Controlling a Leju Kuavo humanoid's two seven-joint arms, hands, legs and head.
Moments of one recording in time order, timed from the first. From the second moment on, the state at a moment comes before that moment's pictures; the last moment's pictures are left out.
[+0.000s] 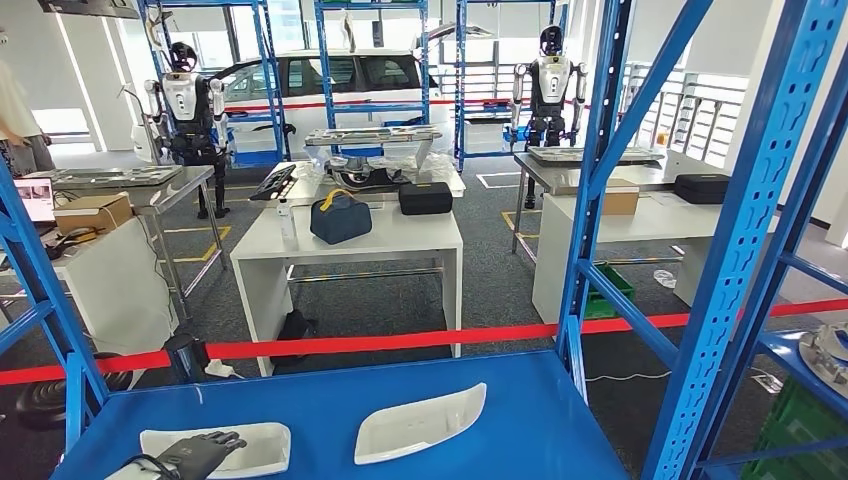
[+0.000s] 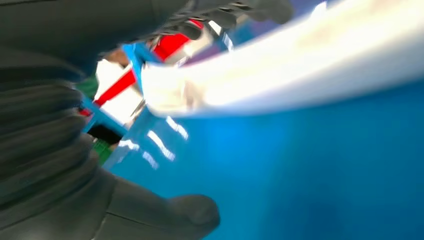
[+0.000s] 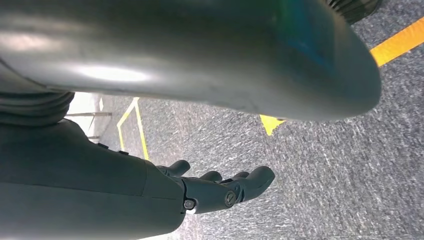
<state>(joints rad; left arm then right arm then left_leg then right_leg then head) -1.00 0.21 -0.84 -0.27 -0.86 -0.24 -0.25 -0.09 0.13 -1.28 -0.17 1.11 0.04 0.09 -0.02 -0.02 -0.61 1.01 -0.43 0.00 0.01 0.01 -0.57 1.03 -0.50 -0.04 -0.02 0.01</state>
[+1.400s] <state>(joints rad) -0.89 0.24 -0.82 -0.25 -0.81 0.01 -0.22 -0.10 0.15 -1.27 -0.17 1.12 0.03 0.08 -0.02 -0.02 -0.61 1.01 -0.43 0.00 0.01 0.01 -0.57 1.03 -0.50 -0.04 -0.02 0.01</state>
